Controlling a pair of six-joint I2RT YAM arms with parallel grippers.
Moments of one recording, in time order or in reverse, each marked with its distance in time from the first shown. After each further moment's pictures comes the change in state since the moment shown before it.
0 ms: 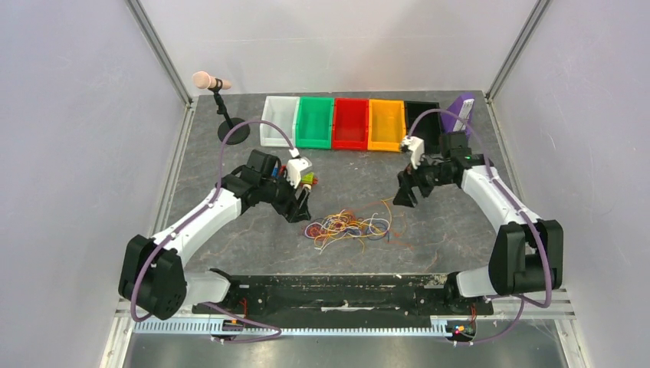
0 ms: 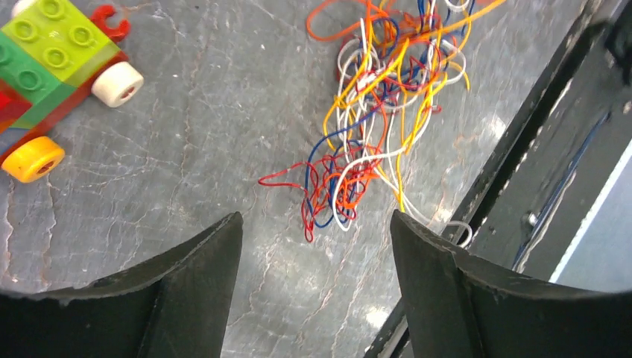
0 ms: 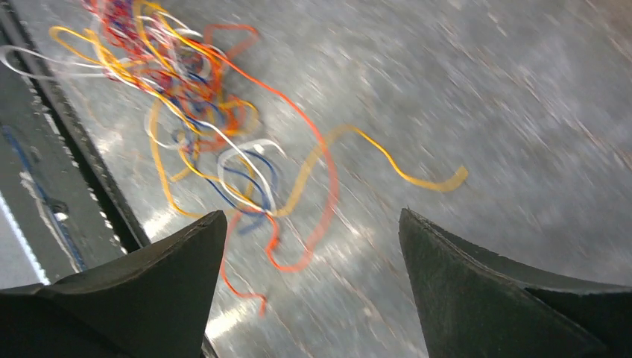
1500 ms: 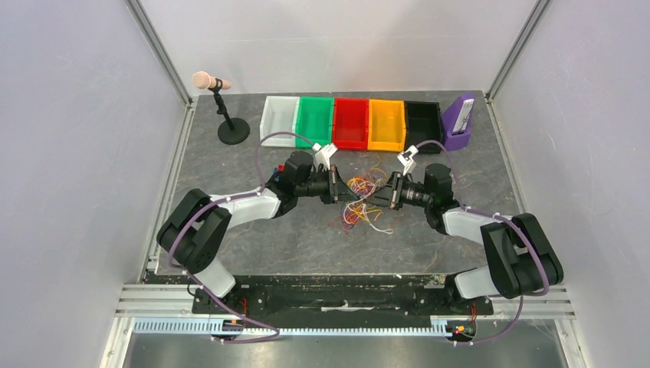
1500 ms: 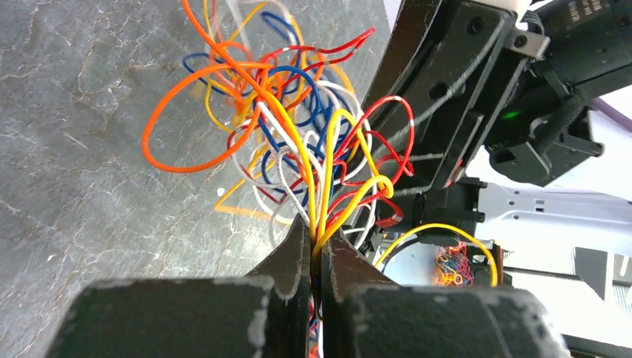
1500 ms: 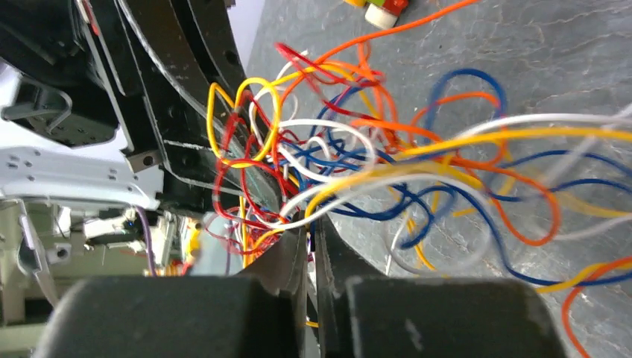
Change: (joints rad) left arm -0.177 0.347 -0.043 0.919 0.067 -1.070; right arm 0.238 0.007 -0.537 1.311 -0.143 1.357
